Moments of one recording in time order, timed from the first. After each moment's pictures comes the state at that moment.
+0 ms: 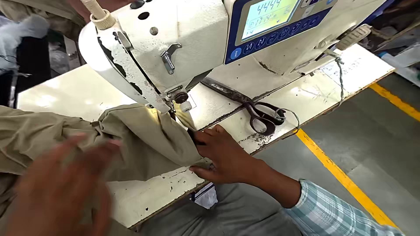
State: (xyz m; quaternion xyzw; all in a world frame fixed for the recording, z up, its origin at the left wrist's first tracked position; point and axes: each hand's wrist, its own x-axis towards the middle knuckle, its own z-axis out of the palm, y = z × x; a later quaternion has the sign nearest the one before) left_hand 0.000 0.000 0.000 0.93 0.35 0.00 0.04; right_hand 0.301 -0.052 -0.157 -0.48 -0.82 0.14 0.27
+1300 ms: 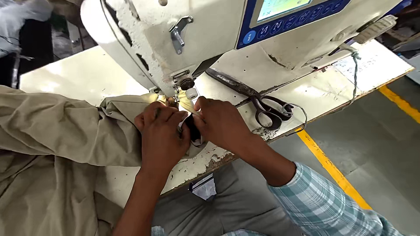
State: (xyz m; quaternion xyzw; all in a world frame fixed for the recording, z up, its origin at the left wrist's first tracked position) left_hand 0.116 0.019 -0.123 0.87 0.45 0.22 0.01; right_hand 0.295 -0.006 -0.111 -0.66 -0.71 0.17 0.19
